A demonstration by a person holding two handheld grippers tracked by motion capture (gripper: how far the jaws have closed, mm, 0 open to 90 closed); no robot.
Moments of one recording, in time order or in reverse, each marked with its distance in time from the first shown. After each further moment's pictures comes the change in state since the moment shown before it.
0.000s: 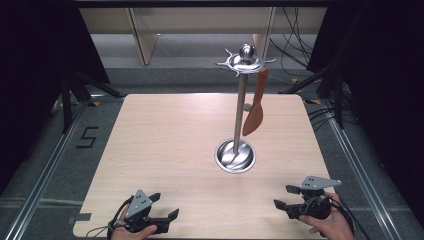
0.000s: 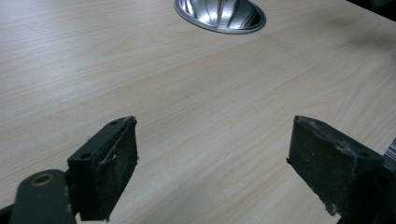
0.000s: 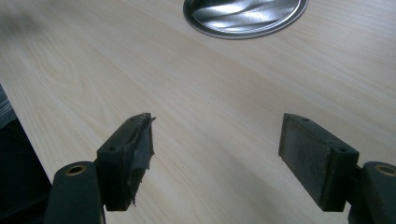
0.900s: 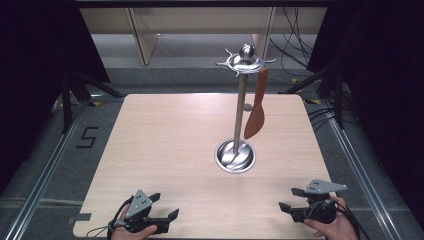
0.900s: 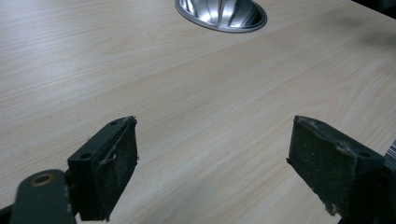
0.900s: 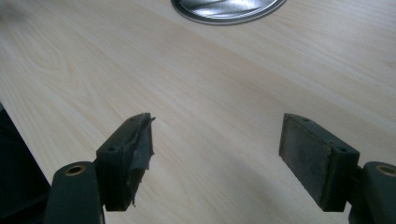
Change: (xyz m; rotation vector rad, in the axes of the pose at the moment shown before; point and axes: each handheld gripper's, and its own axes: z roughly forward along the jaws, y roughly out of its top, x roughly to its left) left arm 0.001 0.000 -0.001 0.013 0.003 0.023; right arm -0.003 -0.011 -0.009 0.000 -0.070 -0.024
